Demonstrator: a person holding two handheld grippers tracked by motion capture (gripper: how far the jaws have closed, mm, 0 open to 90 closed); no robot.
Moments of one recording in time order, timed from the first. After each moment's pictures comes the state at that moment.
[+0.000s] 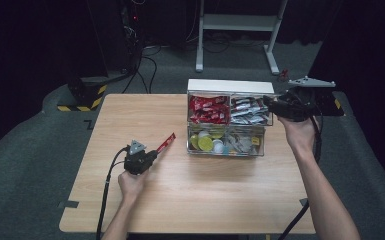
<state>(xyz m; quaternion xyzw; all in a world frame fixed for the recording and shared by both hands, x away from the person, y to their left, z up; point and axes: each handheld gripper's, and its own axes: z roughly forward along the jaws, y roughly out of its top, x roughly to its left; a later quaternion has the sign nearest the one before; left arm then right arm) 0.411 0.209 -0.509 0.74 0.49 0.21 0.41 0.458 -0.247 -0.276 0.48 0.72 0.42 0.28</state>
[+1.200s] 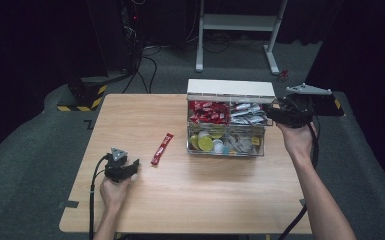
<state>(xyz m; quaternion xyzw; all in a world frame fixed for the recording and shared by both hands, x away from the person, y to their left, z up) 0.392 0.263 -0.527 0.72 0.56 0.26 0.33 0.450 -0.245 -0.291 0.48 0.72 0.41 0.29</state>
